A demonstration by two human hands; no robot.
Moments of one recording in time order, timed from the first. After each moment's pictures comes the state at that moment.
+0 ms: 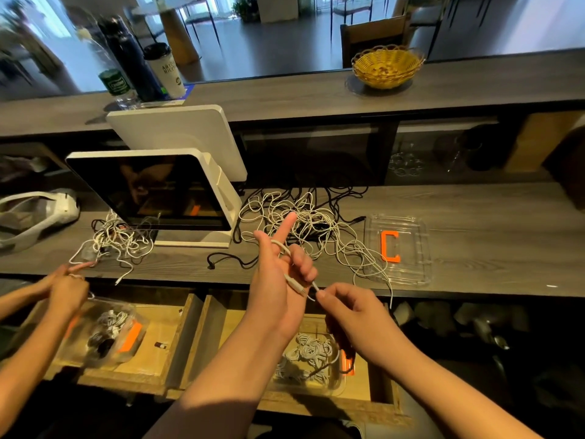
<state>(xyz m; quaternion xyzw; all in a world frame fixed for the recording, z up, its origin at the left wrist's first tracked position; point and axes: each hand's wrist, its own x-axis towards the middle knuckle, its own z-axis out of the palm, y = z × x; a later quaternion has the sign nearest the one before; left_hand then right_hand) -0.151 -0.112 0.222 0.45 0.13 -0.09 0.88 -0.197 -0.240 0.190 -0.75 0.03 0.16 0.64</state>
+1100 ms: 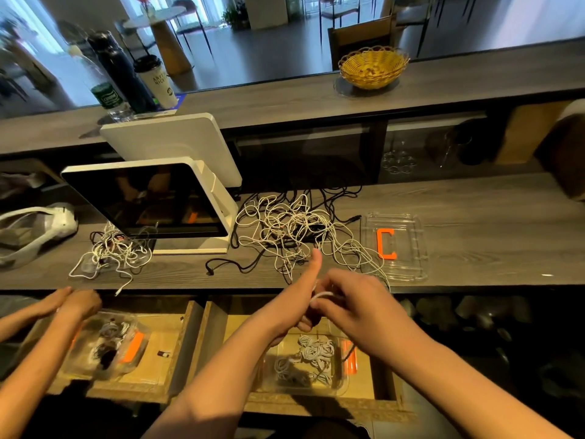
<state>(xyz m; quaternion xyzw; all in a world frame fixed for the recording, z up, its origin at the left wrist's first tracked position) -0.153 -0.111 0.206 0.73 -0.01 -0.39 0.56 -0.193 -0.255 0.216 -0.90 -0.13 0.03 0.41</state>
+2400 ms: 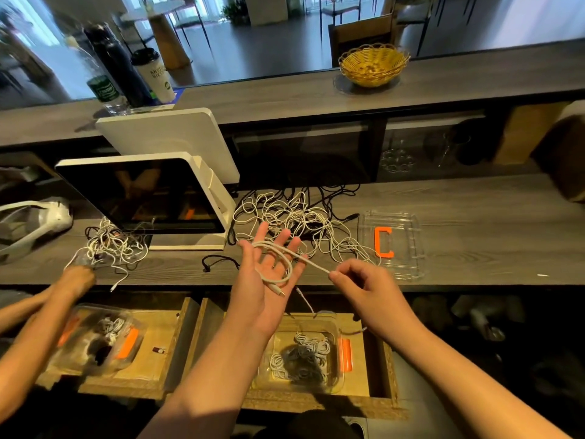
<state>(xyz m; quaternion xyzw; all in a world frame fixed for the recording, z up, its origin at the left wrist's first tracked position) -0.146 -0.095 0.206 0.36 0.19 -0.09 0.91 -0.179 -0.270 0.173 -0.82 0.00 0.04 0.57</state>
